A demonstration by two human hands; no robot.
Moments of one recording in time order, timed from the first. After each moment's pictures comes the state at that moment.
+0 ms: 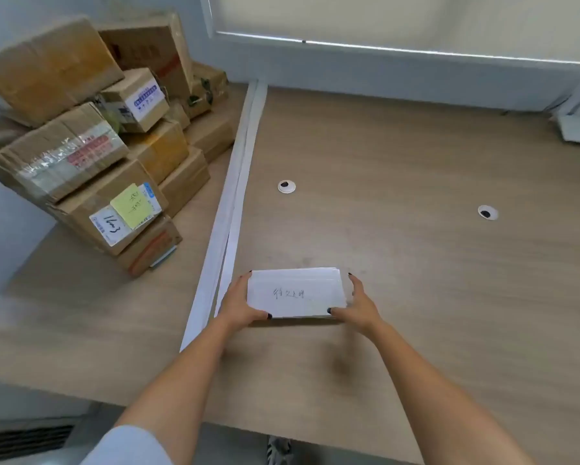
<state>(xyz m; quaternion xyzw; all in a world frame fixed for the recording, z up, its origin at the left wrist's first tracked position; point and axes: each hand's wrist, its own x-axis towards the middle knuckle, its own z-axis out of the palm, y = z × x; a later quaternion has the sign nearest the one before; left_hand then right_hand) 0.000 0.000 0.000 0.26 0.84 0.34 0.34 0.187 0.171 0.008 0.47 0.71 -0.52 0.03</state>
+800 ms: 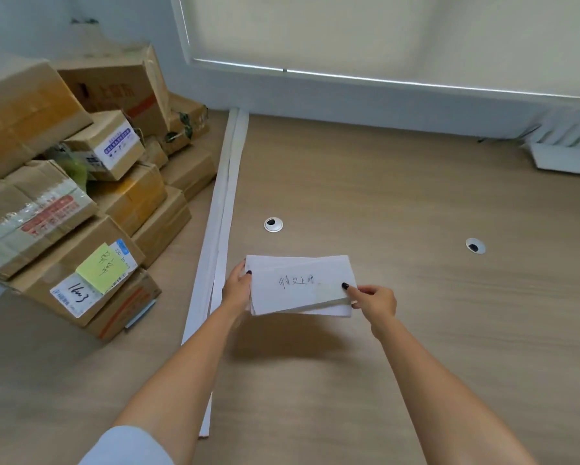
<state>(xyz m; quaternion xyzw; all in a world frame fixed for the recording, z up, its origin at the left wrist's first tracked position) -0.079 0.120 0.037 0.07 0.75 0.54 0.36 0.125 0.264 0.043 0.62 0.55 -0.53 -0.17</state>
